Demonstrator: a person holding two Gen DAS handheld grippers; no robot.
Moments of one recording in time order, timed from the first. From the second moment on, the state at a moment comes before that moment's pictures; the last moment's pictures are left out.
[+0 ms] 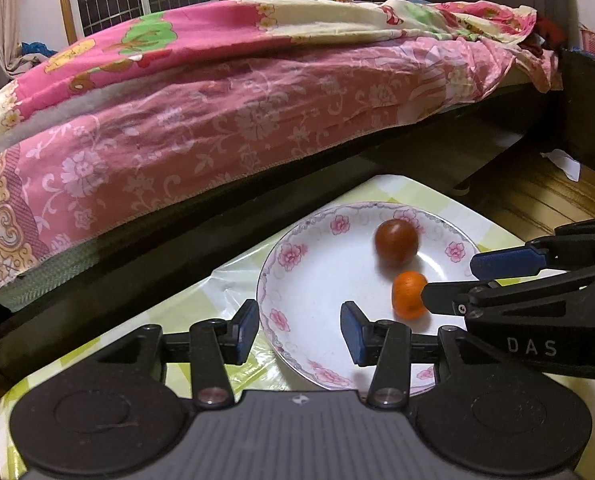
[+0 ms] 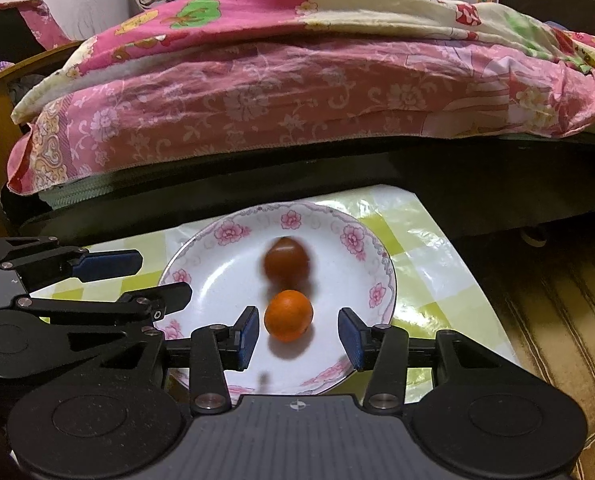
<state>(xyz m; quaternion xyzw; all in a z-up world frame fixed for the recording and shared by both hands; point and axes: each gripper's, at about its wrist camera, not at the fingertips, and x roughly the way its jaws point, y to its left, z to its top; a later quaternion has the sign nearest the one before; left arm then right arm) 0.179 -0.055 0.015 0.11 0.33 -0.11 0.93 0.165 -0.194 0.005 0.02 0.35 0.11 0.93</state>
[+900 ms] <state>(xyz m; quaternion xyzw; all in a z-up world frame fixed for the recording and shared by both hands) 0.085 -0.003 0.033 0.12 0.35 -0.14 0.92 0.080 -0.166 0.017 0.01 0.38 0.16 0.91</state>
